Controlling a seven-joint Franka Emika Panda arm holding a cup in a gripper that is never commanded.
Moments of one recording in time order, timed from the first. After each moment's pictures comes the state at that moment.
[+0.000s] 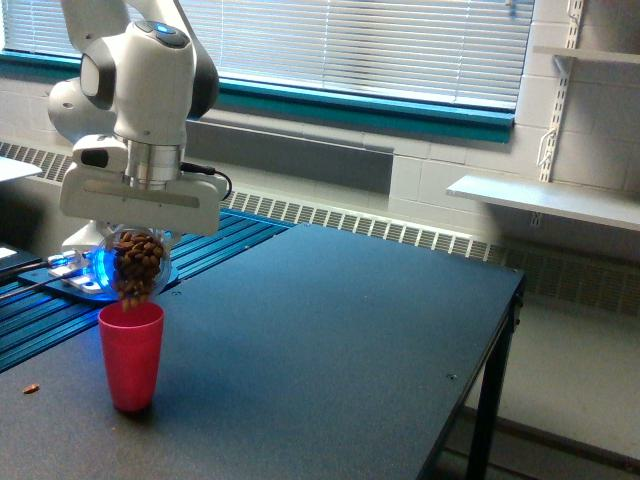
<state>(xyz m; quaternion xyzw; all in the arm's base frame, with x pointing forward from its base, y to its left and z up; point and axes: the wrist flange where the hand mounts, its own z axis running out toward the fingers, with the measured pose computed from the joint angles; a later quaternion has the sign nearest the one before) 0.285 -0.252 0.300 0.64 -0.77 -0.03 0.06</state>
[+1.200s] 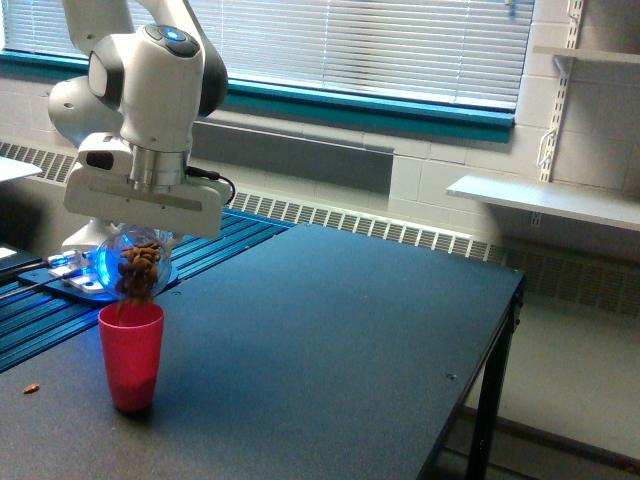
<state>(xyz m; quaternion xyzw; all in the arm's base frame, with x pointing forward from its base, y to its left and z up) 0.288 -0.247 0.298 0.62 -0.77 -0.08 0.08</state>
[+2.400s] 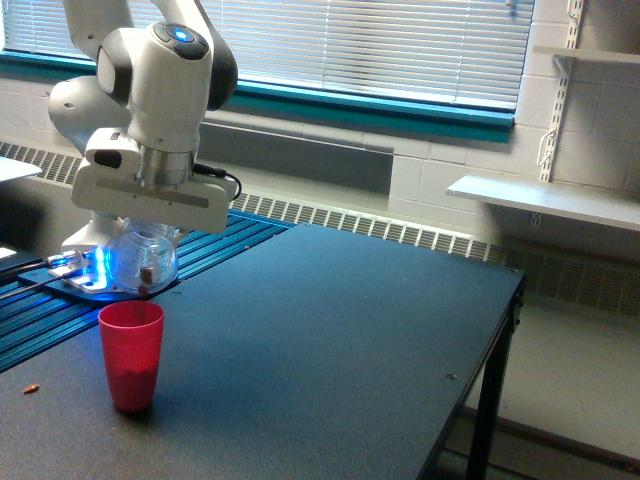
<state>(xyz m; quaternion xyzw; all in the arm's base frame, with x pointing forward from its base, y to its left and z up) 0.292 -0.239 0.302 0.63 -0.76 -0.13 0.08</state>
